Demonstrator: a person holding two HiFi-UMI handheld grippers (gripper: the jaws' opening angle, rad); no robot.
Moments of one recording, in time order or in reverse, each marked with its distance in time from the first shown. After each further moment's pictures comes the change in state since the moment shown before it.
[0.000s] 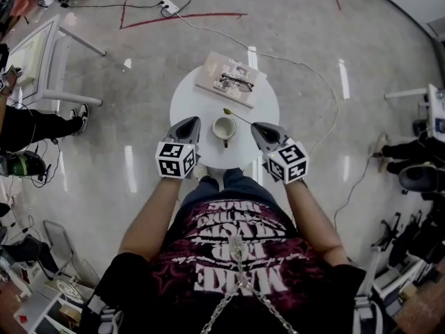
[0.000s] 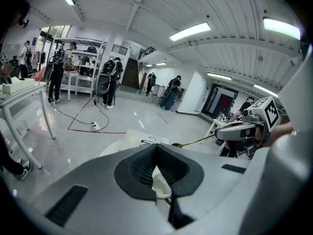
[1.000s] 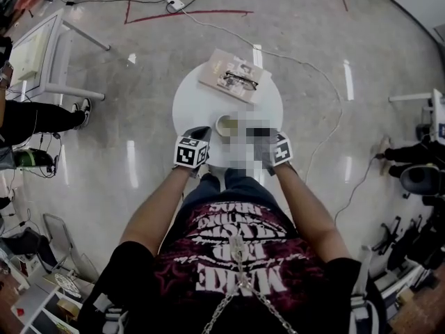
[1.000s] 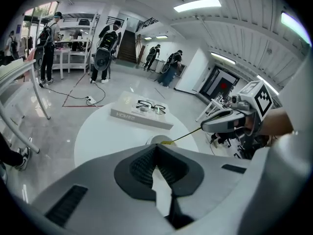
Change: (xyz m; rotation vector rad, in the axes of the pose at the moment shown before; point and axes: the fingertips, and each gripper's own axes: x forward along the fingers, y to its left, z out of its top) left arm 0.046 -0.001 -0.122 -0.027 0.304 -0.050; right arm 0.063 -0.024 -0.117 0.085 0.309 0.023
